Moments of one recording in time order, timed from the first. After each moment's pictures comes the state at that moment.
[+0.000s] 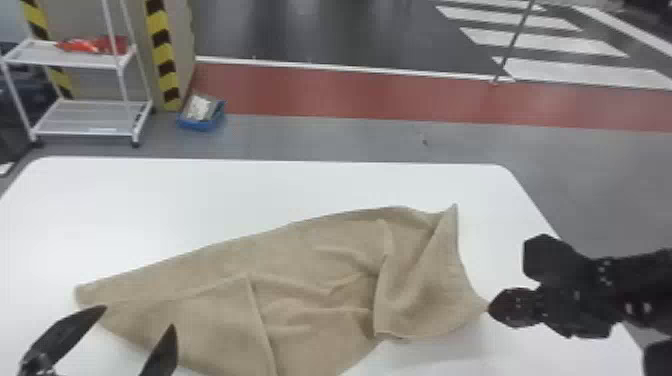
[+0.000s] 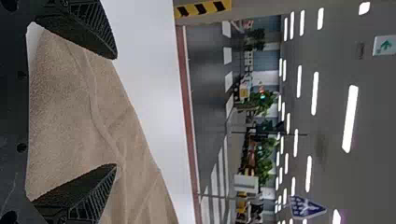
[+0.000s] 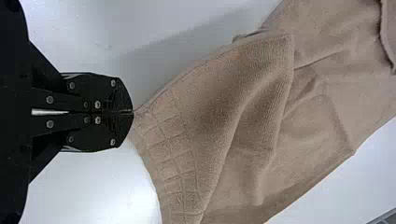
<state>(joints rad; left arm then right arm) 0.70 0.00 0.10 -2.18 -0.05 0.11 -0.39 0.31 -0.59 -0.18 -2.13 0.68 0.53 1.36</state>
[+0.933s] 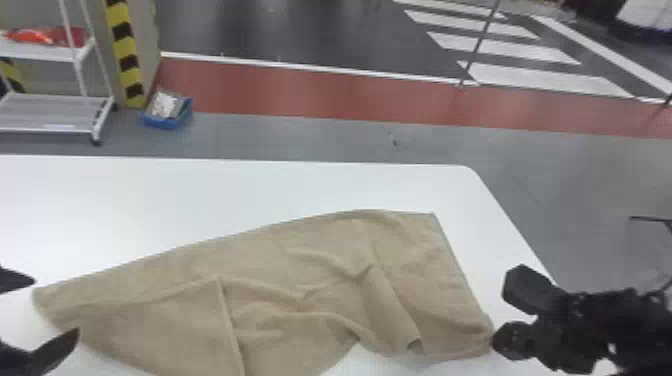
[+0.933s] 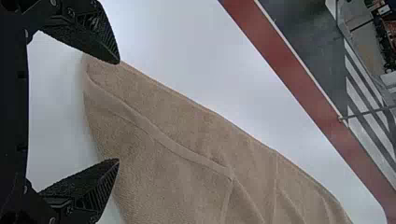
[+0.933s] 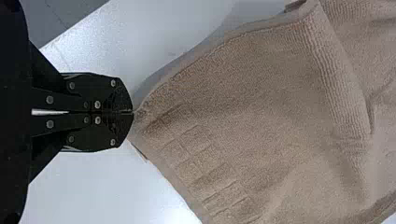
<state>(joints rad) 0.36 0.60 0.00 -2.29 -0.22 0.81 -0.61 0.40 -0.45 -0.26 -2.10 0.88 0.61 1.36</state>
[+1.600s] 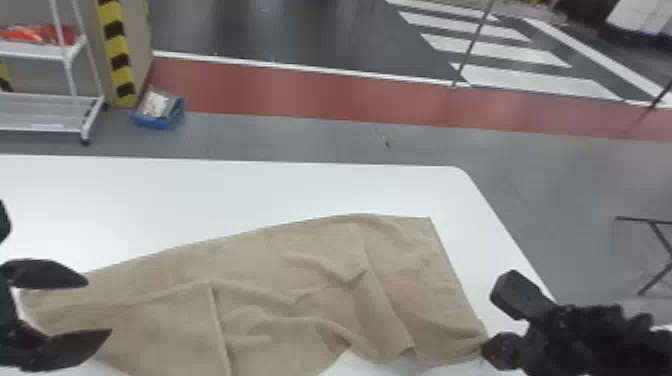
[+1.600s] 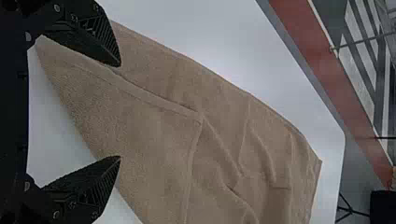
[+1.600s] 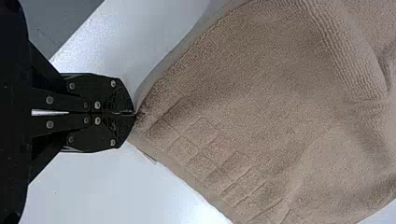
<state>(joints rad) 0.11 0.73 -0.11 -2.20 0.10 0.90 -0.87 0.41 -0.31 -0.27 -2.12 1.00 0.71 1.36</state>
